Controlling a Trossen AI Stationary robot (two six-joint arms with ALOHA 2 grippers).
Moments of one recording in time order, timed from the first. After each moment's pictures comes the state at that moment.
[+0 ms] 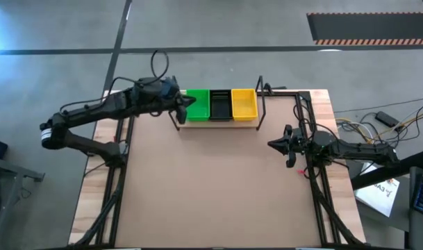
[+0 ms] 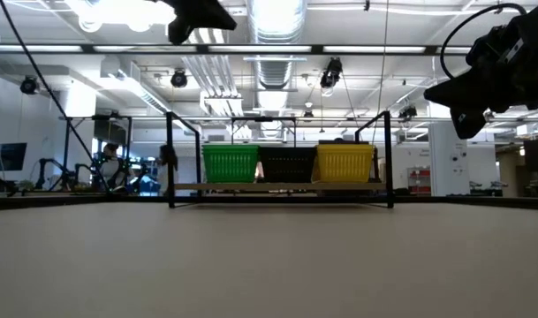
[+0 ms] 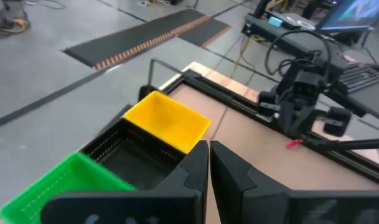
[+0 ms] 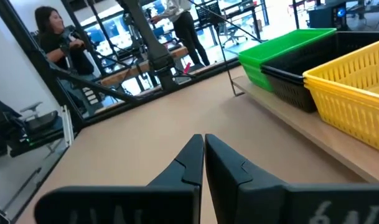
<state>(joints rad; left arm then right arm) 0.32 1.17 1.22 -0.36 -0.08 -0.28 -0.08 0.11 0.01 0.02 0.00 0.34</state>
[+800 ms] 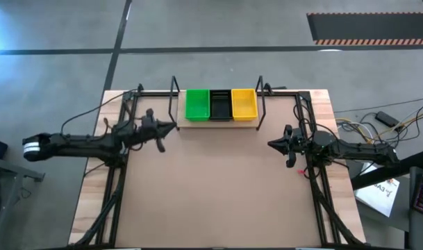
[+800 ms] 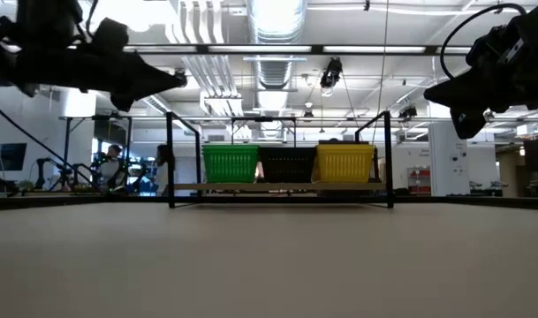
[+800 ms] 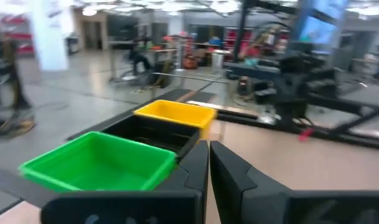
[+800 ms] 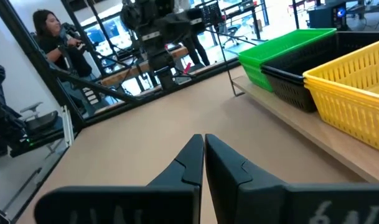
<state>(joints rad) 0.25 0.71 0.15 0.63 -0.14 -0.06 -0.08 0.11 0.01 0.03 0.00 0.34</state>
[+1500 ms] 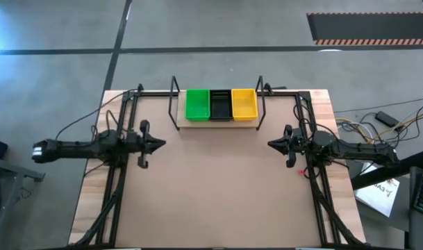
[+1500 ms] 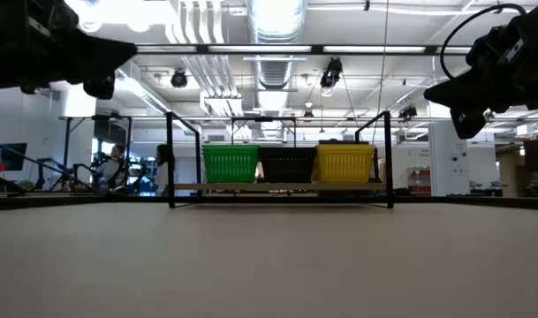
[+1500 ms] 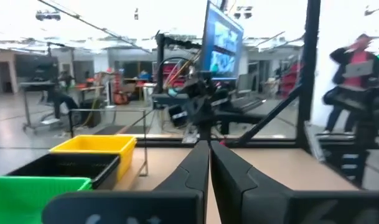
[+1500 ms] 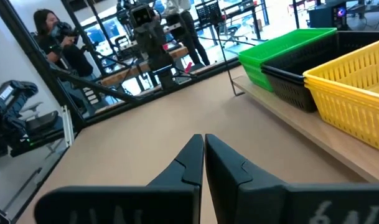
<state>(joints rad) 0.06 0.27 0.01 0.41 0.01 0.00 -0.08 0.11 0.01 0.02 0.00 0.34</state>
